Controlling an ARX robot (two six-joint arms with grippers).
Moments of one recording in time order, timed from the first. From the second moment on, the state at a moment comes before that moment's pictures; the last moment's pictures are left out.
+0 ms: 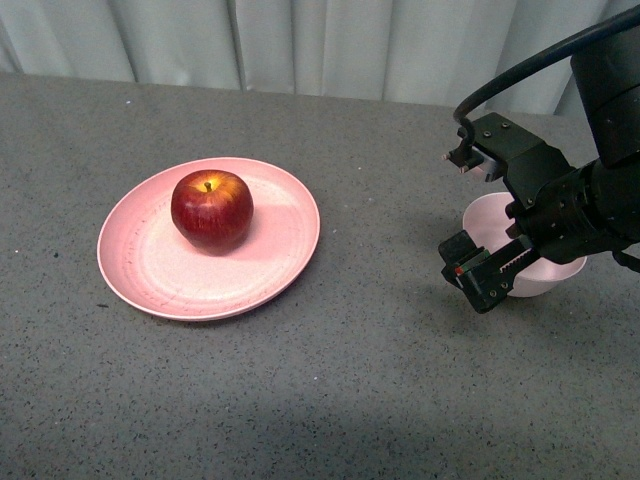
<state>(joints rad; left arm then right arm) 0.00 0.00 0.02 0.00 0.00 0.00 0.24 2.07 0.99 0.06 -0.15 -0.38</state>
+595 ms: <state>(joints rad) 0.00 0.00 0.02 0.00 0.00 0.00 0.24 2.11 1.03 -0.01 -0.12 -0.42</state>
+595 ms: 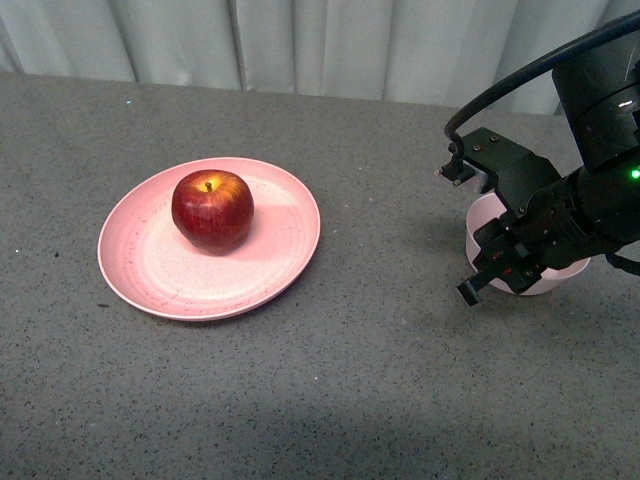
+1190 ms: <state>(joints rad) 0.00 0.00 0.02 0.00 0.00 0.00 0.36 2.00 1.05 -0.03 -0.23 -0.46</state>
